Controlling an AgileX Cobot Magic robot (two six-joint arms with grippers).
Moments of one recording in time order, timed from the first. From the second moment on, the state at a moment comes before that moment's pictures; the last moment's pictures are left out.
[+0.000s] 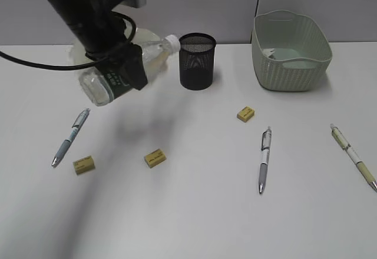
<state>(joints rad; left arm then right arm) -0.38 2.01 -1.68 -0.33 1.09 0.51 0.17 0.21 -0.51 -0.03 1.04 0.05</state>
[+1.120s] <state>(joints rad) -0.23 1.41 -0.65 -0.63 -0.42 0.46 0.17 0.21 -0.51 -0.03 1.04 0.05</state>
